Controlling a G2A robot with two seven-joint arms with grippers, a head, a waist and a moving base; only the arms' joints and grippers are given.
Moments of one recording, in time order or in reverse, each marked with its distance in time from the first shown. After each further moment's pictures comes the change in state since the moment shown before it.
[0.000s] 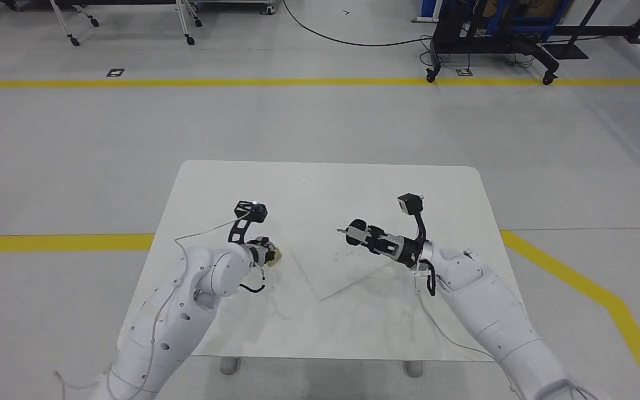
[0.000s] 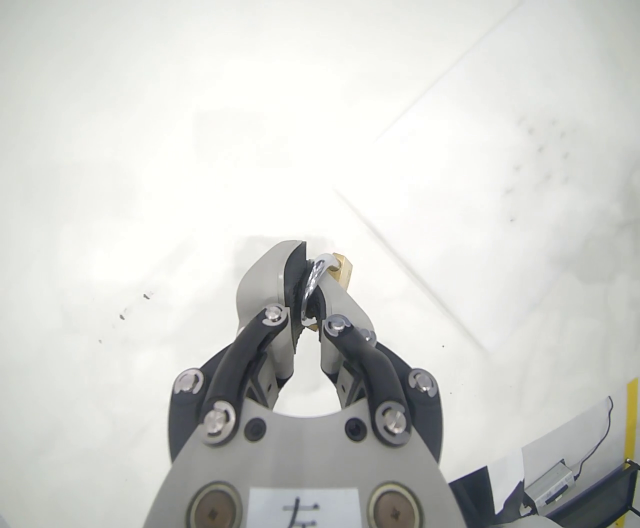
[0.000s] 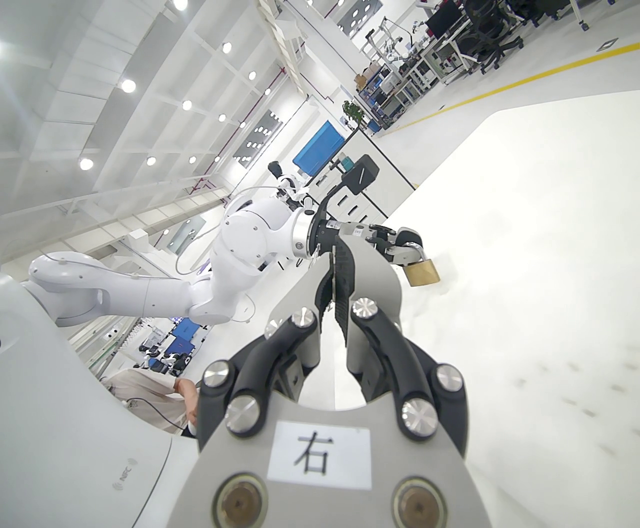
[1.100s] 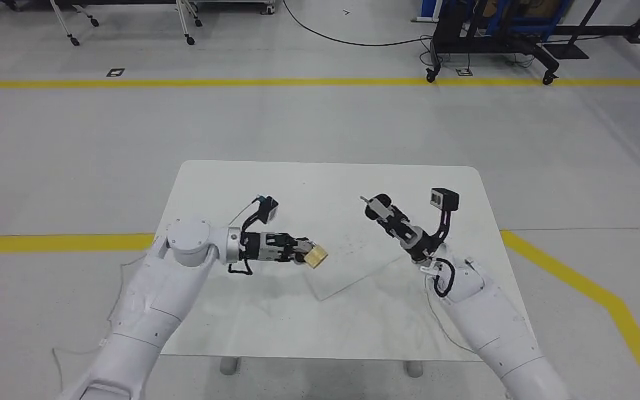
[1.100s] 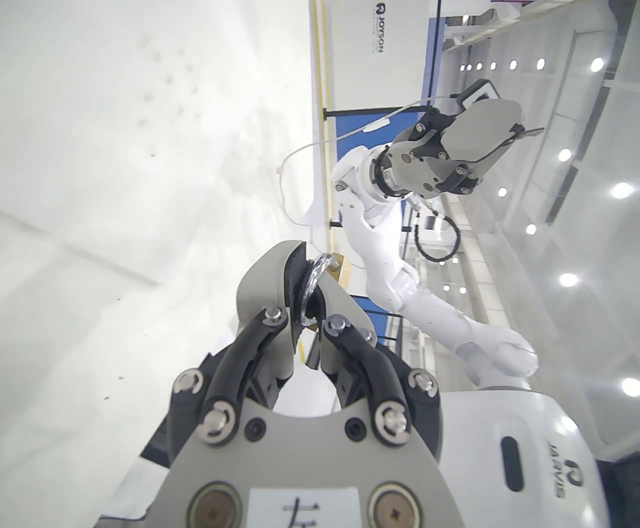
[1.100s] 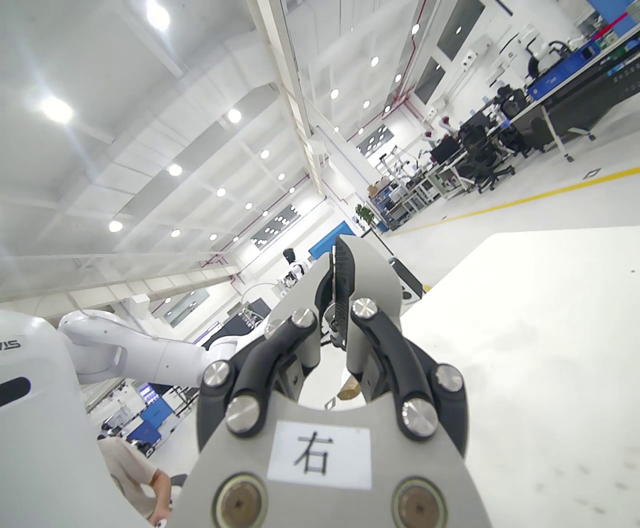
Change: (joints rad) left arm -0.228 -0.074 -0.019 0.477 -1.264 -0.150 -0.369; right arm -0.114 -0.017 0.097 -0.139 -0.110 -0.041 -0.424
